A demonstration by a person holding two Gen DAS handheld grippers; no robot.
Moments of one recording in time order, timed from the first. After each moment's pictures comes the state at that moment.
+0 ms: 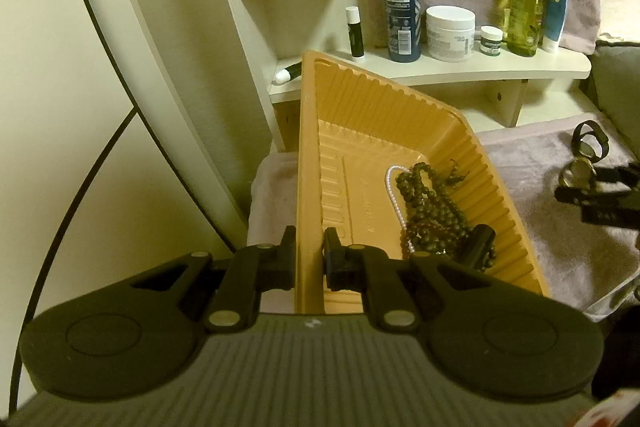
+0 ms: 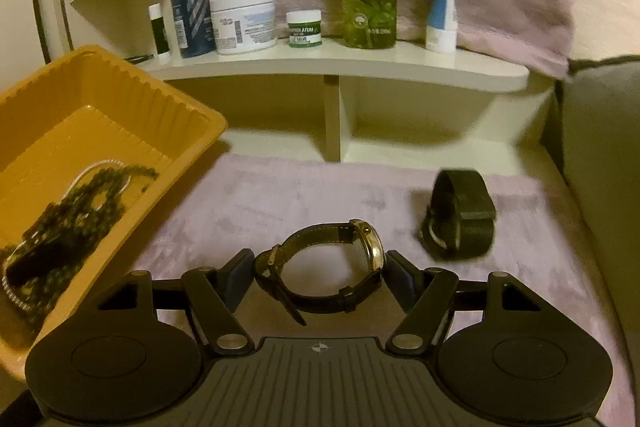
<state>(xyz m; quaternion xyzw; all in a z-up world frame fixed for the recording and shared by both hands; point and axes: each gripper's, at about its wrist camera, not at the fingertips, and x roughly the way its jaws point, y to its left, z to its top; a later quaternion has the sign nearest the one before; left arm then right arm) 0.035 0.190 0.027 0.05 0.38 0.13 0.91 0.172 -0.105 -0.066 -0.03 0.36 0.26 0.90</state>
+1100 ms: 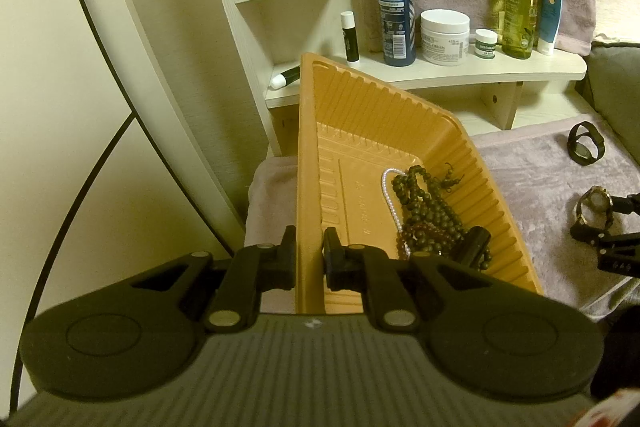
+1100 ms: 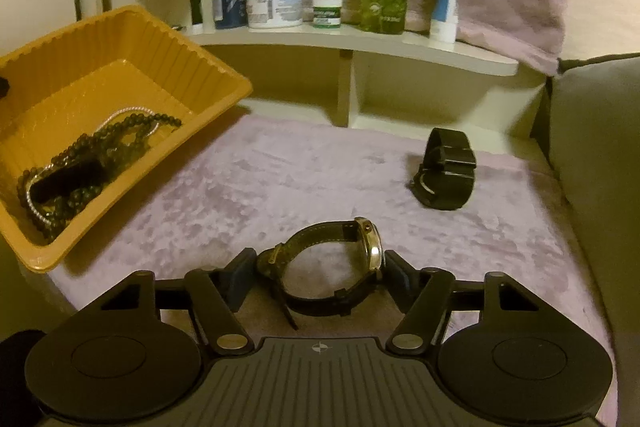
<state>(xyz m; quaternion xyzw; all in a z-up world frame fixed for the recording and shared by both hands) 0.032 0.184 0.030 0.05 0.38 0.13 0.91 0.135 -0.127 -0.078 -0.07 0.33 0.28 0.90</state>
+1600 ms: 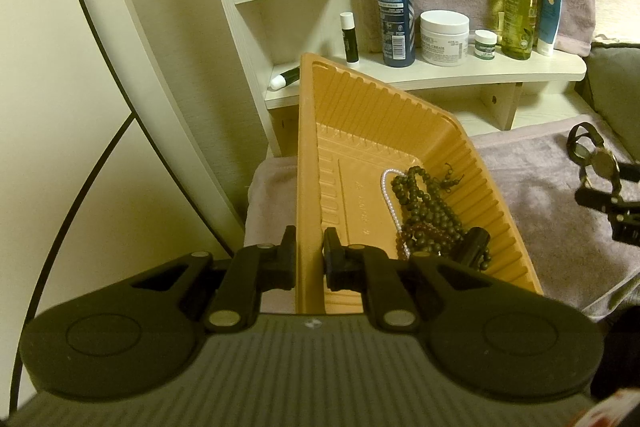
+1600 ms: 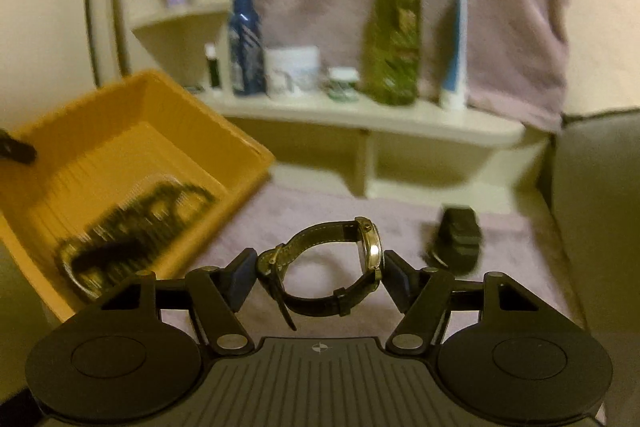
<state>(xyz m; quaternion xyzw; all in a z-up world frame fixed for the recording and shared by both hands) 0.033 0.184 0.031 0.05 0.38 0.13 0.91 0.131 -0.106 -0.028 -0.04 0.28 0.32 0.90</state>
